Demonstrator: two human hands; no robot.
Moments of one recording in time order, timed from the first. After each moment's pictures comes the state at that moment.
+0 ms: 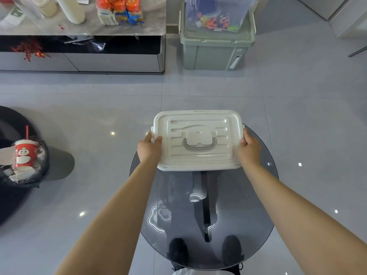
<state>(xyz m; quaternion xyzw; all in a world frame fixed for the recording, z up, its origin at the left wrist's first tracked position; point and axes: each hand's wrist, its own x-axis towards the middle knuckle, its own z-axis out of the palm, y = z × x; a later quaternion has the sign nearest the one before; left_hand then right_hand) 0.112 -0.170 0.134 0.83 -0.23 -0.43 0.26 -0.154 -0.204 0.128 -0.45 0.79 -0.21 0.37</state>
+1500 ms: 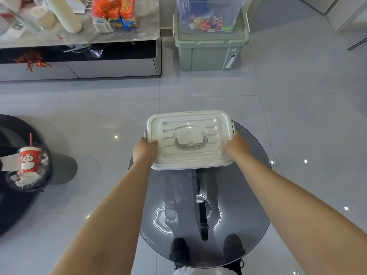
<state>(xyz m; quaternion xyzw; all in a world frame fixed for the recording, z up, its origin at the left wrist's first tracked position) 0.097 -0.182 0.147 0.87 -0.31 -0.36 0.09 -0.153 -0.225 0.146 -0.46 0.81 0.01 0.37</state>
